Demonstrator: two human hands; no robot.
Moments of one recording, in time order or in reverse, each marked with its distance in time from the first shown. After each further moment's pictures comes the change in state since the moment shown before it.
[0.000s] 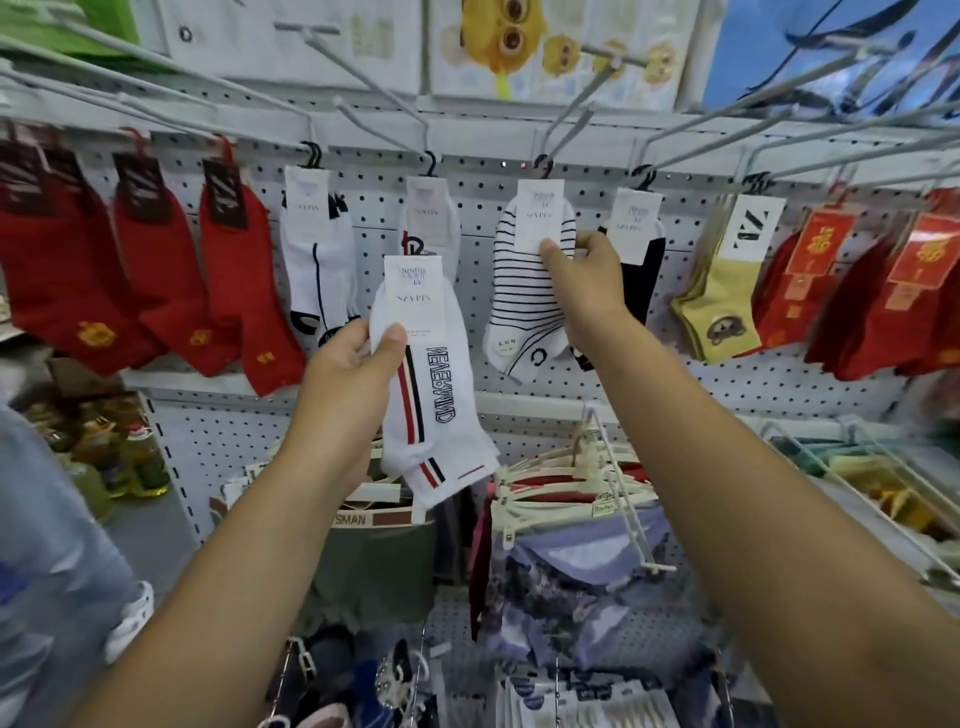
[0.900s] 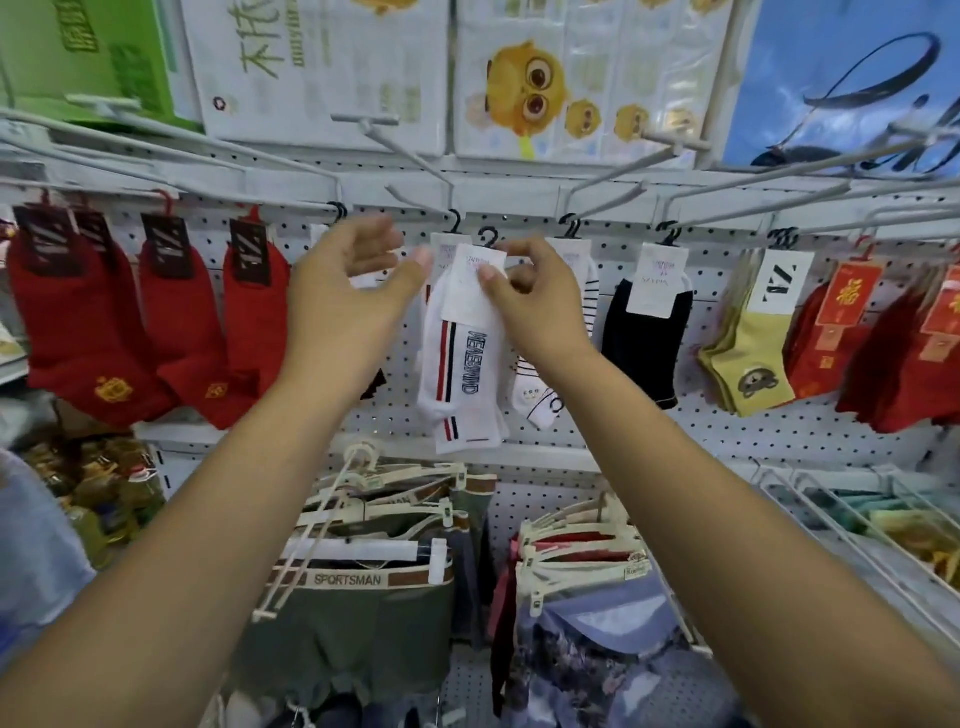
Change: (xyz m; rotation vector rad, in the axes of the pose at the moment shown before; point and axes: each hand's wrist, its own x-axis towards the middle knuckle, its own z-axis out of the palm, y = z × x) left_hand 0.072 0.080 -0.003 0.309 0.094 0.538; right_hand -0.018 -0.030 0.060 -0.134 -0.192 -0.306
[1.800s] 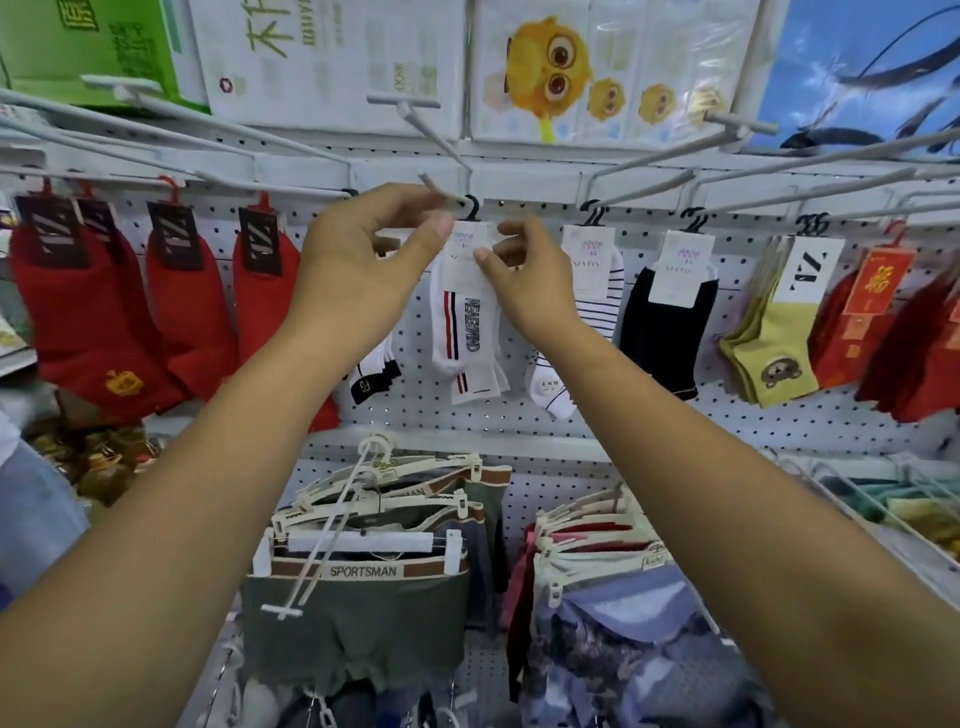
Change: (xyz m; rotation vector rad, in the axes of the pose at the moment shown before) left_hand 0.029 -0.006 -0.013 0.043 -0.162 0.191; right_hand 0.034 0.013 0.030 -0.170 0.034 -0.034
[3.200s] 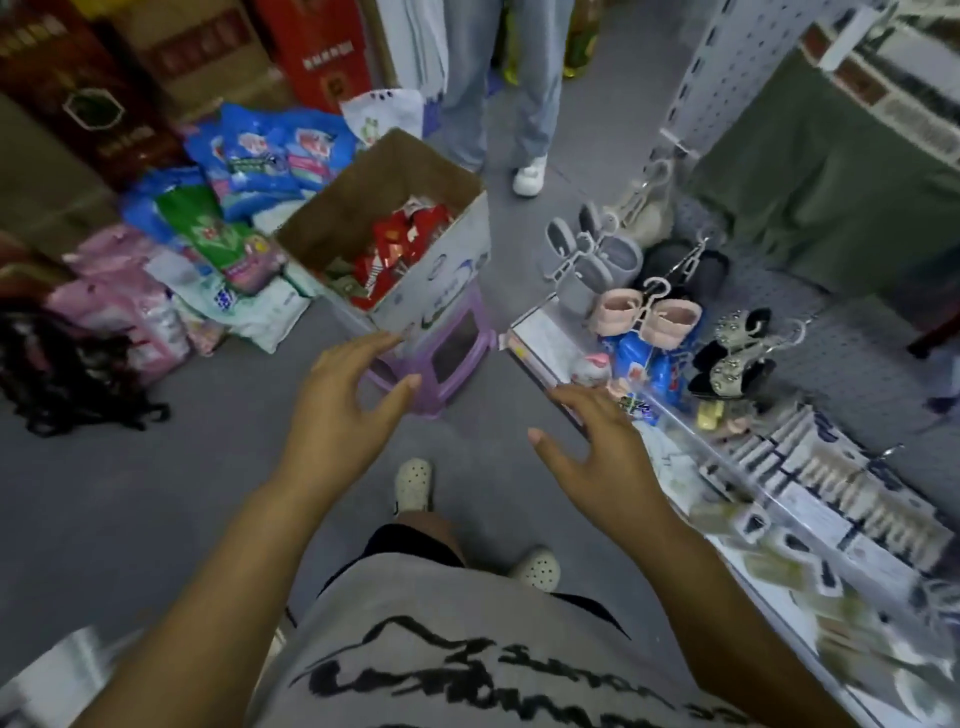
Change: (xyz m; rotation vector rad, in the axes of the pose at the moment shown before) left_hand -0.664 0.164 -0.315 0.771 0.107 -1.129; right_hand -0.671 -0.084 0.062 -0.020 -1.212 0.132
